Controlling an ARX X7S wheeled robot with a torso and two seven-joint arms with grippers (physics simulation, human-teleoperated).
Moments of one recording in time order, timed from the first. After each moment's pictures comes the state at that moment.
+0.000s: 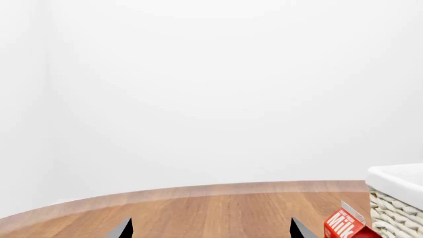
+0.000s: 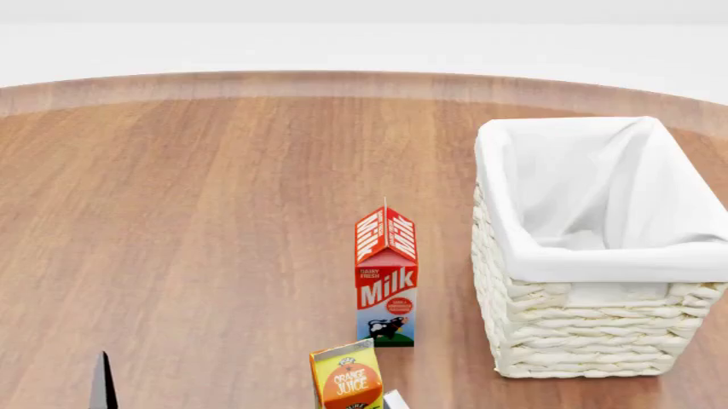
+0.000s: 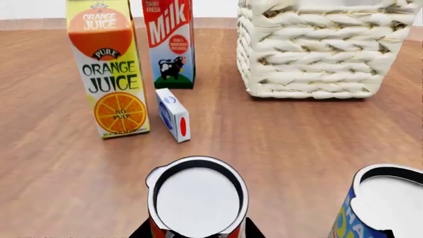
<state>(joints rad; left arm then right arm) 0.20 -0.25 0.21 0.63 -0.03 -0.11 -0.35 -0.33 0.20 -0.19 0.30 0.18 -0.46 0.07</state>
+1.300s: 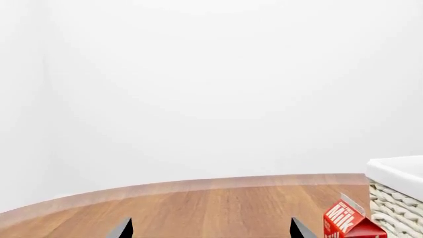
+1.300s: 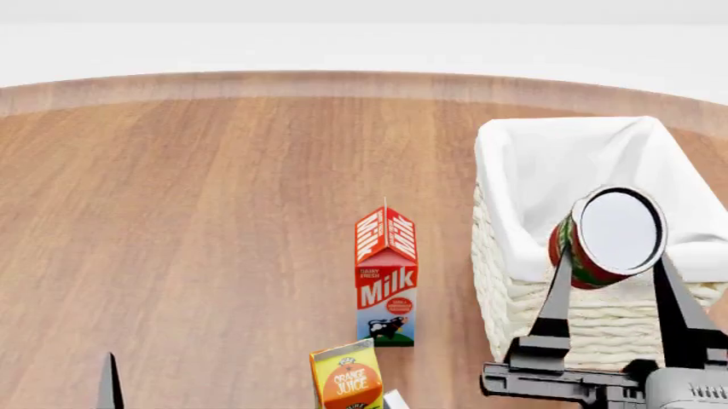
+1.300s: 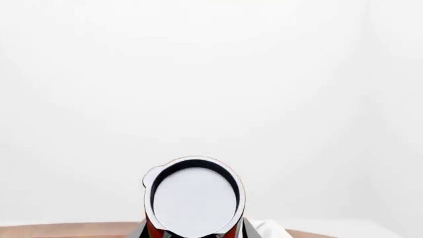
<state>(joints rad) 0.17 -0.29 0.24 0.60 -0.06 -0.12 -0.39 0.08 0.43 -0.02 -0.51 0.35 0.16 0.28</state>
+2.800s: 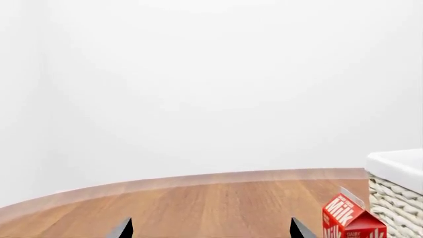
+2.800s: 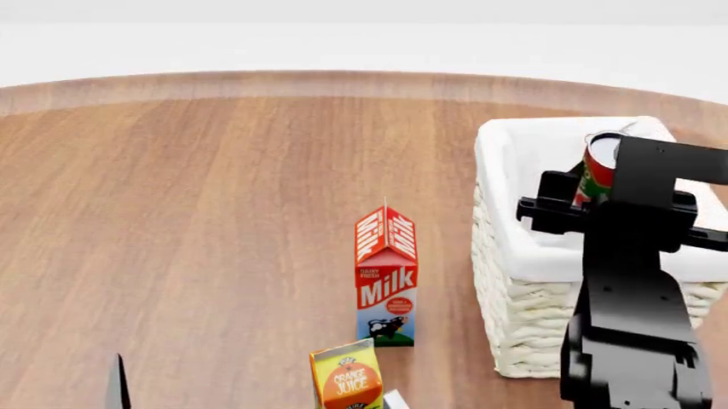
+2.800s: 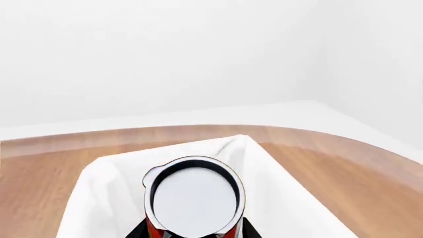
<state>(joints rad) 0.15 -0.32 0.27 0.57 -0.08 -0.11 -0.42 1.14 0.21 -0.04 1.27 0.12 -0.04 0.08</state>
